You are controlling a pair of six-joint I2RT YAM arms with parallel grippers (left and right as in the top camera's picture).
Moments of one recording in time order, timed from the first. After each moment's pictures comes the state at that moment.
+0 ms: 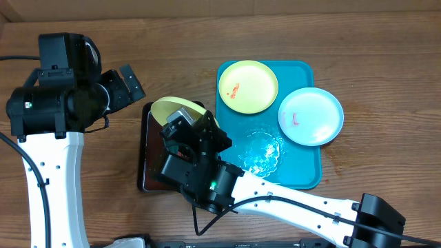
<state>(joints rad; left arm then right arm) 0.07 1.42 1.74 -1.35 0.08 -0.43 1.21 1.74 1.42 -0.61 1.13 0.14</state>
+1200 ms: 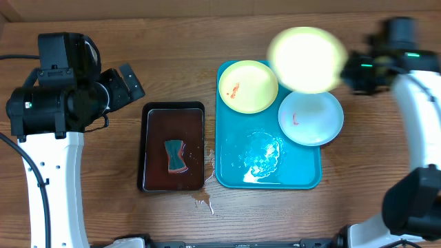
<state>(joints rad) 0.07 1.42 1.74 -1.34 0.08 -0.43 -0.19 1.74 1.58 -0.98 -0.29 0.46</state>
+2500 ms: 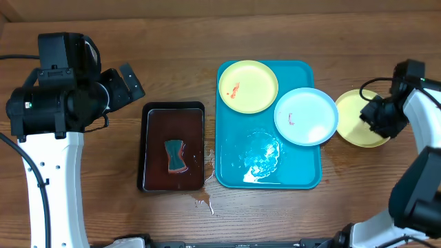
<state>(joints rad) 0.07 1.42 1.74 -1.34 0.08 -0.43 -0.31 1.77 1.31 -0.98 -0.01 0.47</state>
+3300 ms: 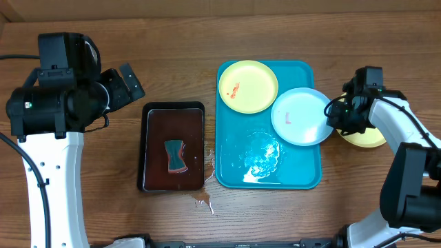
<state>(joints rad) 0.07 1.42 1.74 -1.34 0.08 -0.43 -0.13 1.79 1.12 -0.71 -0.13 0.18</state>
